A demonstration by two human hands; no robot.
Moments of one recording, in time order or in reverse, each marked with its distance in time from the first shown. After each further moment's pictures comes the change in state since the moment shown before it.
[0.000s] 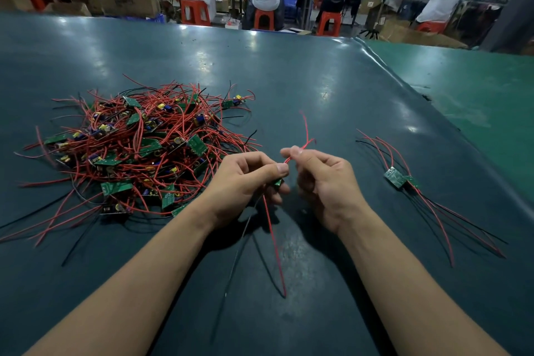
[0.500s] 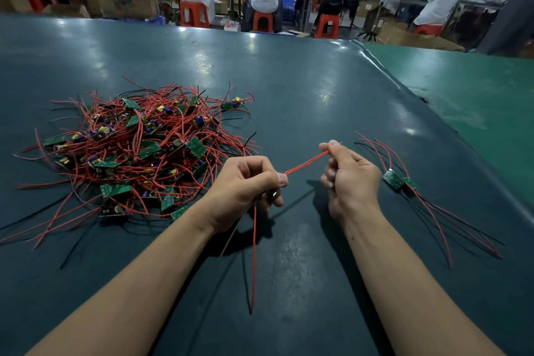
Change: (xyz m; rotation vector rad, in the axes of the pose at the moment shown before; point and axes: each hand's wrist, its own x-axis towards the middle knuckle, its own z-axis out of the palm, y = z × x) left_hand -0.003 0.001 0.000 0.046 -0.053 0.041; right_hand 0.014 -0.005 -0.014 0.189 0.438 -0.119
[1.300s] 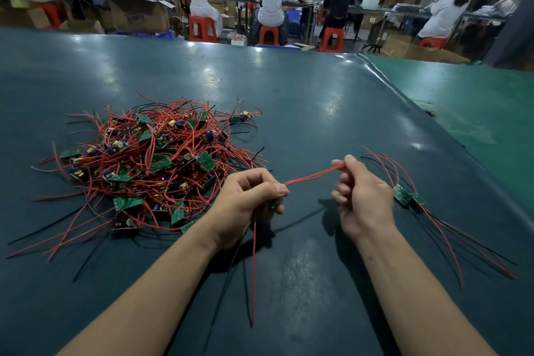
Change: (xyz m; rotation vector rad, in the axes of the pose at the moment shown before) left_hand -0.002 -0.002 -0.006 -0.134 0.077 -0.022; right_hand 0.001 -0.010 -0.008 0.118 -0.025 0.132
